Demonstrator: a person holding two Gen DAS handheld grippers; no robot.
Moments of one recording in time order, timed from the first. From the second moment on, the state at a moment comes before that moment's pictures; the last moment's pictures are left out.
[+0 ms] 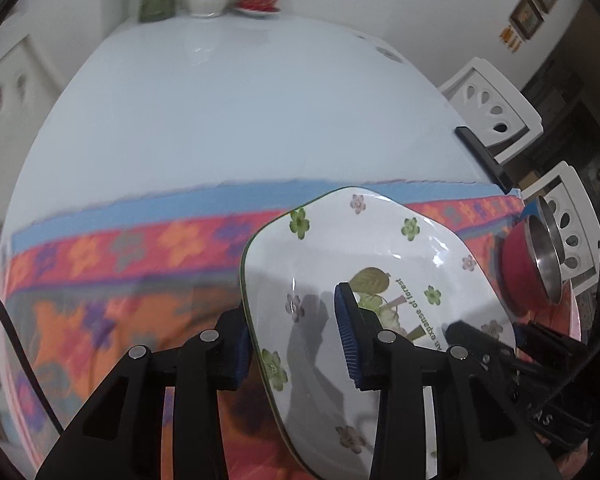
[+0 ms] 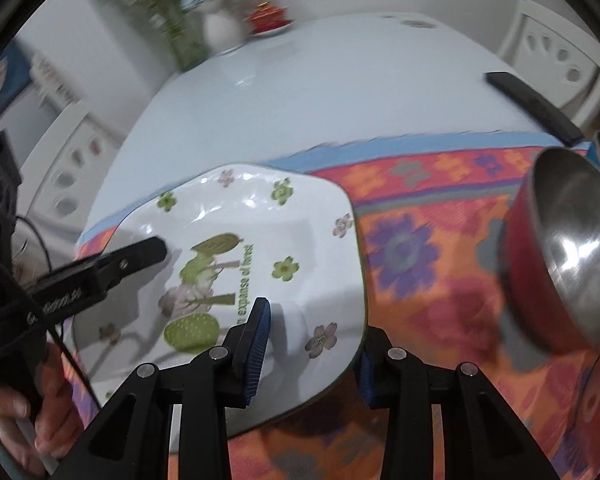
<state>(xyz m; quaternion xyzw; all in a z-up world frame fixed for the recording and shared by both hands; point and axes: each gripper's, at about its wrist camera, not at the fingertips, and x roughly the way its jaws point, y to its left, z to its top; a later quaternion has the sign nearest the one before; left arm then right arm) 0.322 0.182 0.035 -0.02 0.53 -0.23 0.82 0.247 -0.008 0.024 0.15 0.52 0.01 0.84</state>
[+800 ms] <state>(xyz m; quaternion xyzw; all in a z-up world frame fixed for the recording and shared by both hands) 0.298 0.200 0.031 -0.01 0.53 -0.20 0.82 0.256 0.005 0.022 0.13 0.54 0.07 0.83</state>
